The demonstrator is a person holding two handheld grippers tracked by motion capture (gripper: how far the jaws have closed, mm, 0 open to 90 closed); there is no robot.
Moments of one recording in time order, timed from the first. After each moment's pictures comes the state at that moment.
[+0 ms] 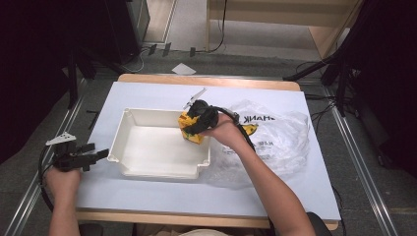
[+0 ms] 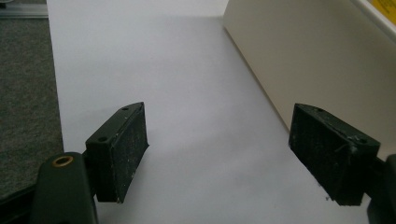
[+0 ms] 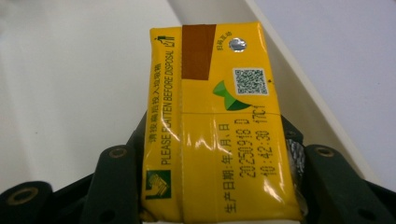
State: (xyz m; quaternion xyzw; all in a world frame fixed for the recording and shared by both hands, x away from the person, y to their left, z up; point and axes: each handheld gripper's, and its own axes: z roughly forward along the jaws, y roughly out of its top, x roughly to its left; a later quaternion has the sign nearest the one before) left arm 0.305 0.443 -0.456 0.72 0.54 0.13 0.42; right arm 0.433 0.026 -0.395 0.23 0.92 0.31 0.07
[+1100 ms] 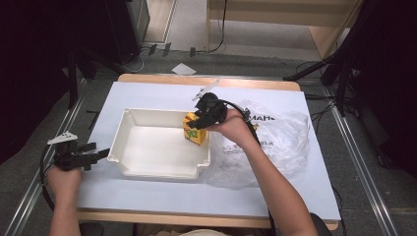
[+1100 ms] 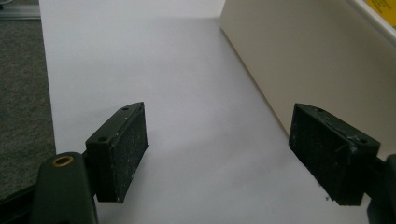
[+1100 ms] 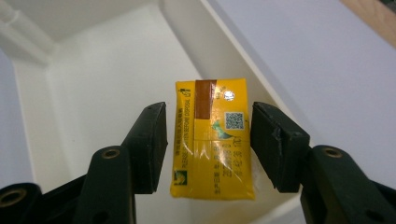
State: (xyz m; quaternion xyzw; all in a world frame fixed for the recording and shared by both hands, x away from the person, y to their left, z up) left arm 0.308 0.440 -0.455 0.72 0.54 0.13 0.41; right arm 0.432 0.000 -0.366 0.25 0.90 0.36 0.04
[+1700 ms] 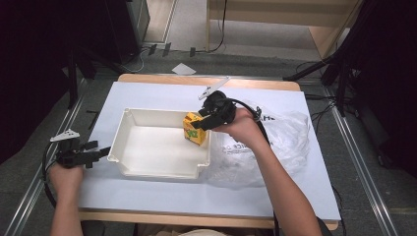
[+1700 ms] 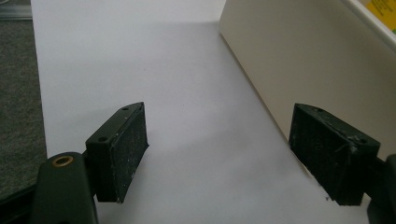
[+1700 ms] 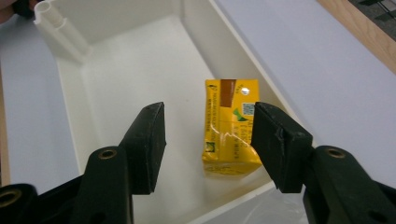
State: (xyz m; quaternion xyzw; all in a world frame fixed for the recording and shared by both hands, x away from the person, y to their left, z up) left arm 0.316 0.437 -0.455 0.72 0.54 0.12 0.42; right arm 0.409 -0.019 -0.336 0.22 0.90 0.37 0.05
